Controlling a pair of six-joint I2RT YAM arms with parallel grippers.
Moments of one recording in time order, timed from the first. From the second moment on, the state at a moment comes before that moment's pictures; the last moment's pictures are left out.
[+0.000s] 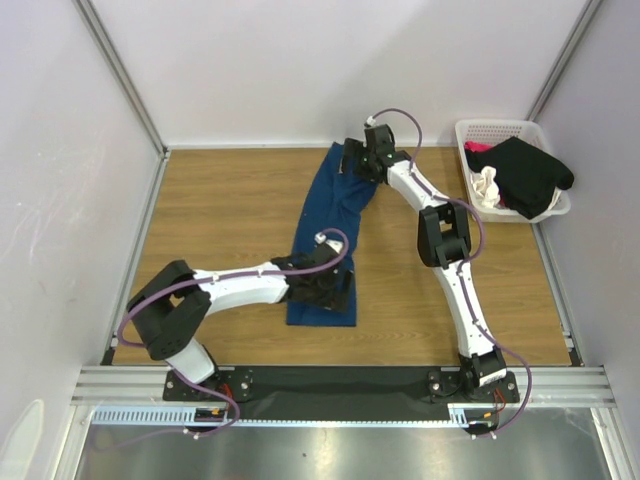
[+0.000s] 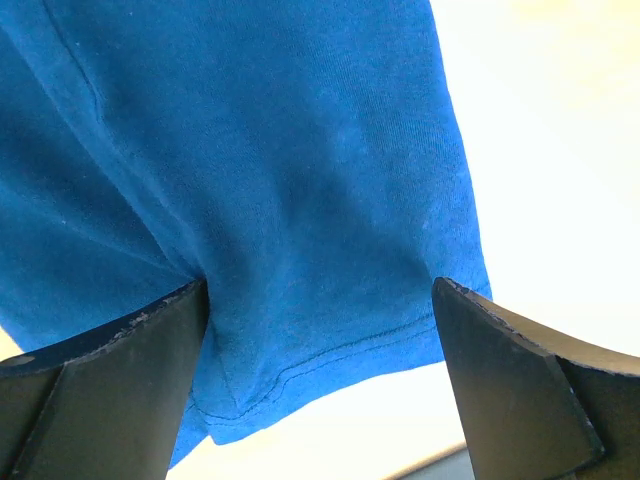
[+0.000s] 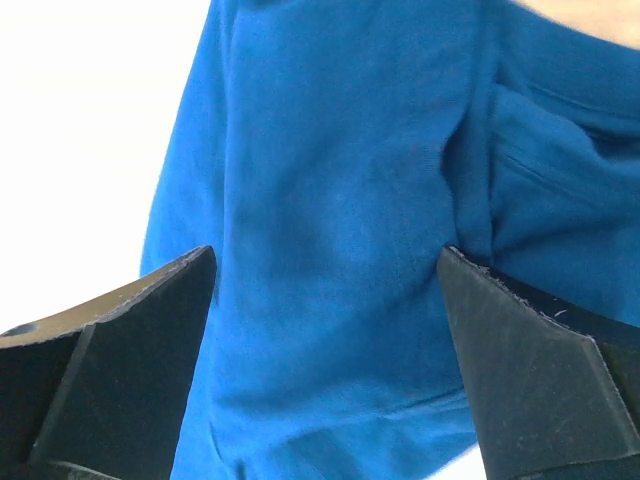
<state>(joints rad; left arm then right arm) -0.90 1.61 0.89 -0.34 -0.07 -0.59 0.36 2.63 2.38 -0.45 -0.11 0.48</state>
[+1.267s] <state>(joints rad) -0.48 0.96 0.67 -0.49 0.24 -0.64 0.27 1.48 1.42 -0.41 -0.31 0.57</state>
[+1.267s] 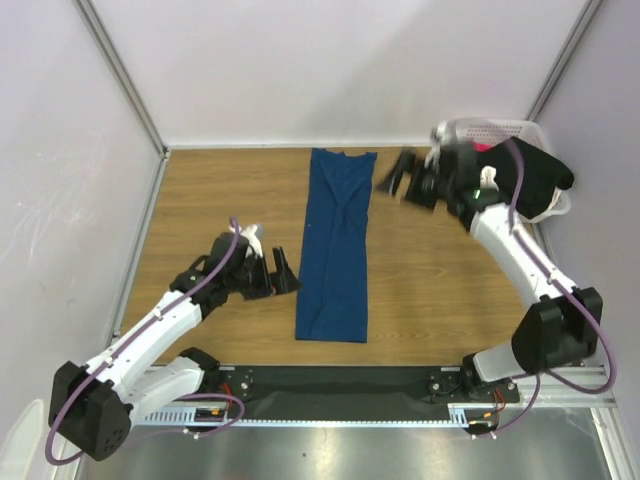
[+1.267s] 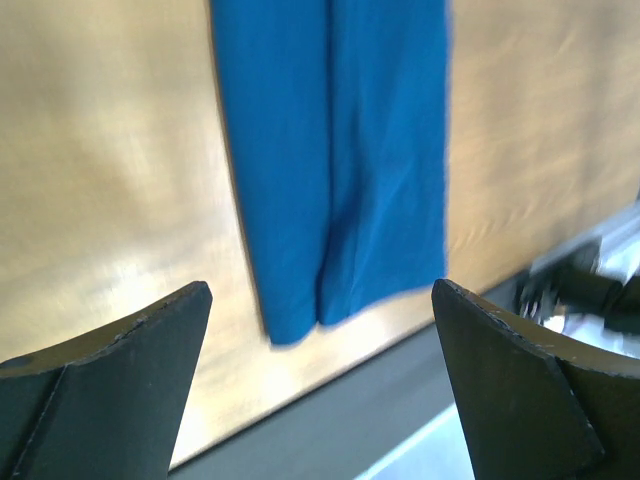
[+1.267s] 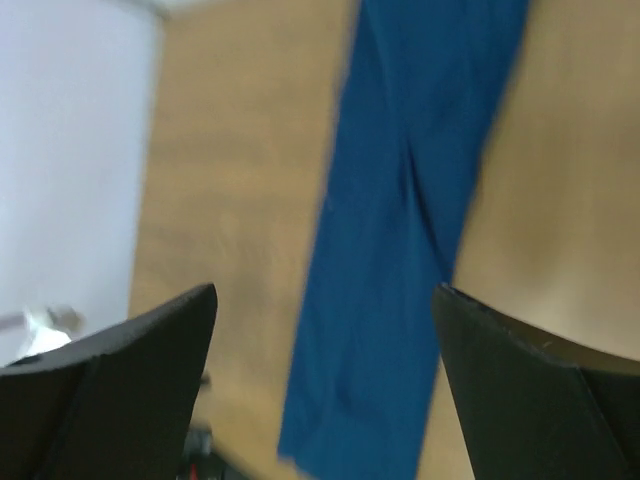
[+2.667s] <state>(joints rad) -0.71 0.84 0.23 -0.18 0.16 -0.89 0.83 1.19 0.36 -0.04 -0.28 1.13</state>
